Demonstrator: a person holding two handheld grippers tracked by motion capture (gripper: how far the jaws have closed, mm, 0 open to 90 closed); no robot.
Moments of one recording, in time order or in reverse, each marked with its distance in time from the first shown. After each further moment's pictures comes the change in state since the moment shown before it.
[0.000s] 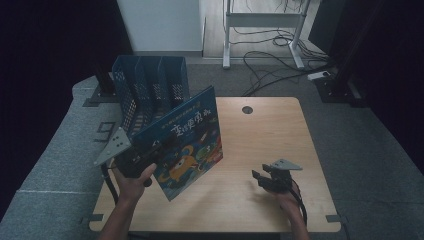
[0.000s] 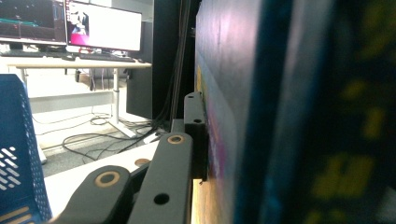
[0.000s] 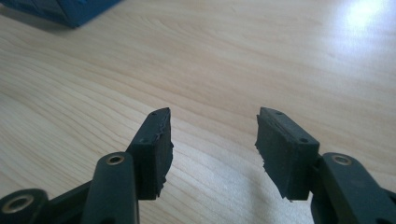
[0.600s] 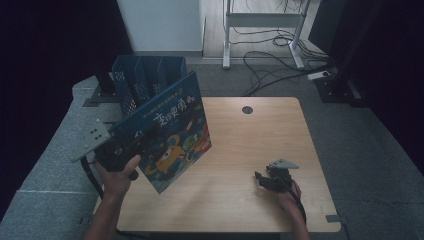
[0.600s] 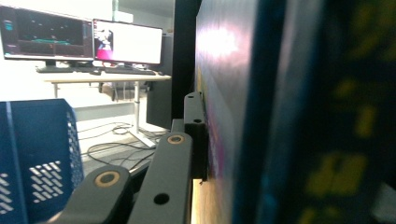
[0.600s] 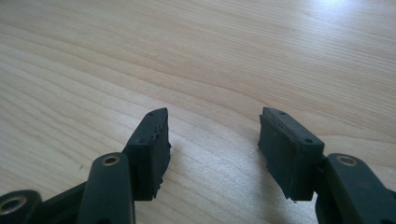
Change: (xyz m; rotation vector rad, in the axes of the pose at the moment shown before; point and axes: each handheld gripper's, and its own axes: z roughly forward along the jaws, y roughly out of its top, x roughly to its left) left arm 0.013 0.029 -0.020 -0.037 0.087 0.020; right arm -0.010 -0.008 0.012 0.092 -0.101 0.022
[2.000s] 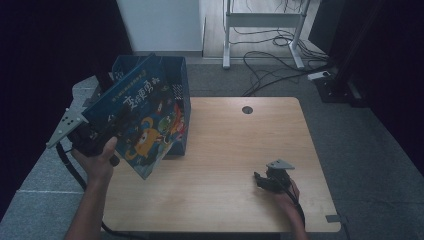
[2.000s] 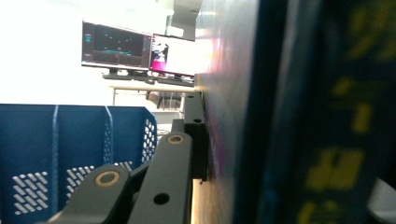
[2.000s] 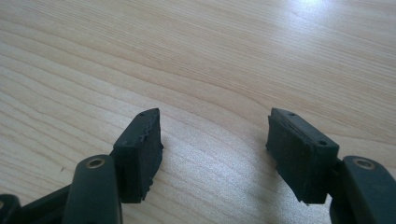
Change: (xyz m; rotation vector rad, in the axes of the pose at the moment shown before) left arm 0.055 0.008 -0.017 -0.063 0.204 -0.042; right arm 0.008 0.000 0.002 0.019 -0.078 -0.040
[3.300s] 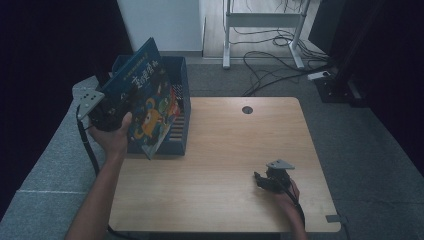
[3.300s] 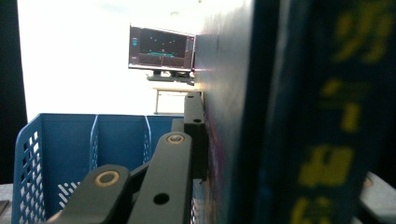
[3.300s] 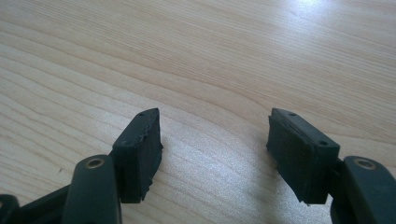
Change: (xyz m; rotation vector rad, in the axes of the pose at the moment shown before) left arm 0.010 0.002 0.066 0.008 0.195 0.038; right arm 0.000 0.000 0.000 0.000 -0.006 0.004
